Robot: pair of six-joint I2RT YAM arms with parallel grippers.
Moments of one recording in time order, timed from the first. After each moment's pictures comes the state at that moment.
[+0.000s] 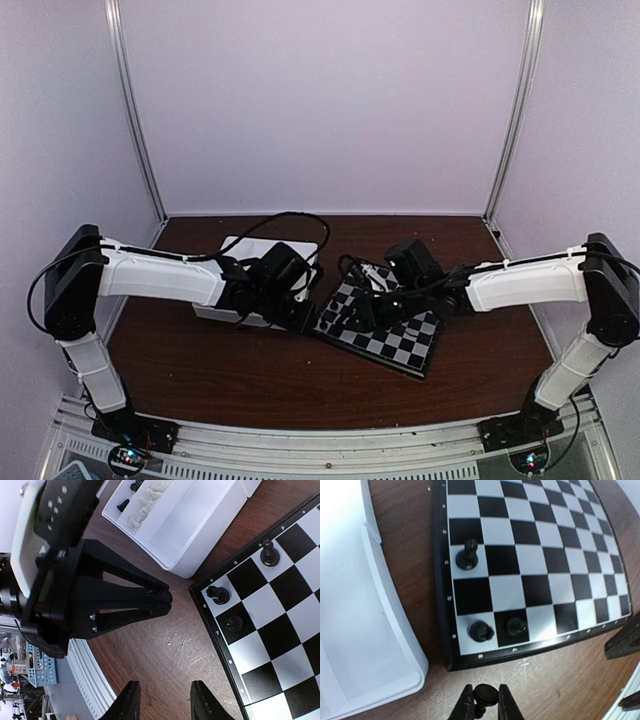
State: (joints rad) left arm -0.97 1.78 1.14 -0.31 0.00 -0.40; right arm 0.84 1.61 0.93 -0.05 -0.43 0.60
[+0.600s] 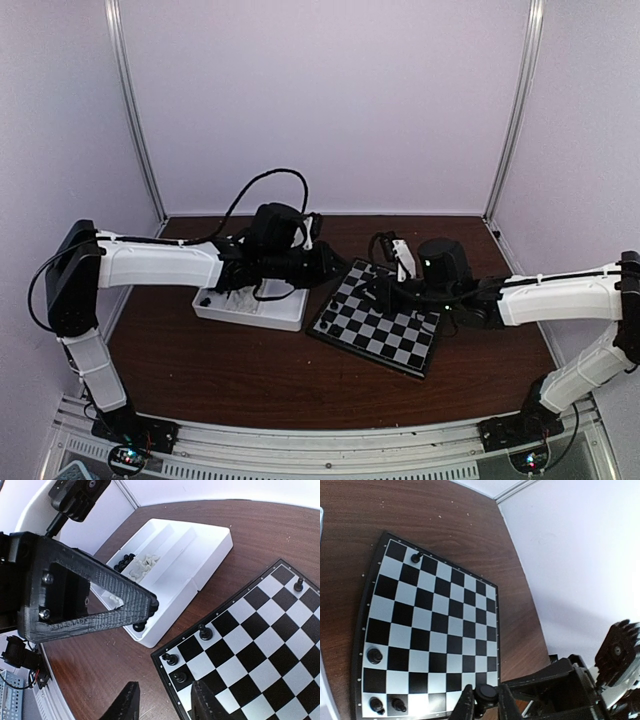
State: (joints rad) left arm -0.90 1.79 1.25 0.07 0.21 -0.88; right arm 0.84 1.39 0.75 0.19 -0.09 0.52
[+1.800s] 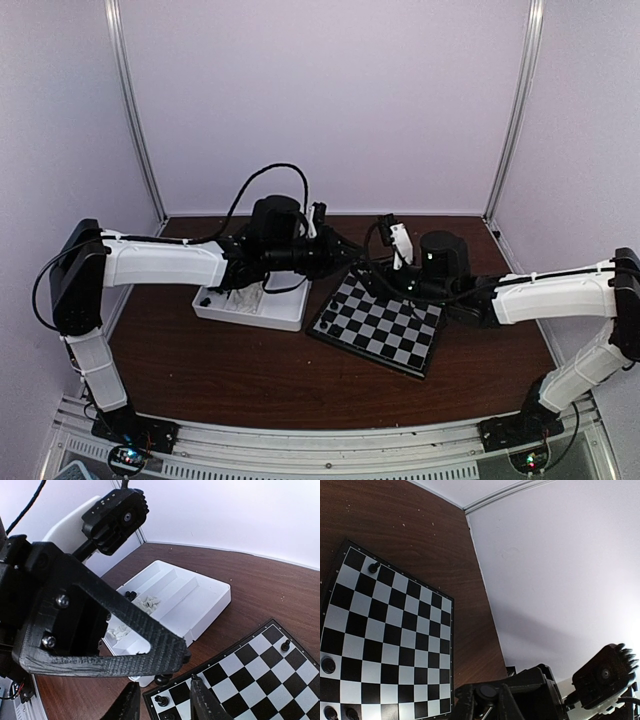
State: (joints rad) left arm -0.90 1.82 1.28 0.25 0.27 -1.08; right arm 0.84 1.43 0.77 0.39 0.01 0.36
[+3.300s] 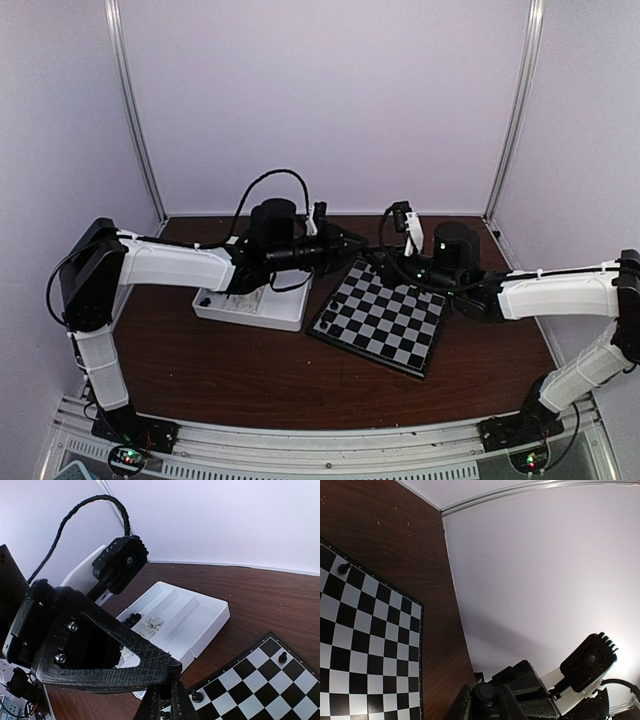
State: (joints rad) left arm -0.88 1.88 1.26 0.49 0.34 -1.24; right arm 0.77 1.41 0.76 0.47 -0.05 0.43
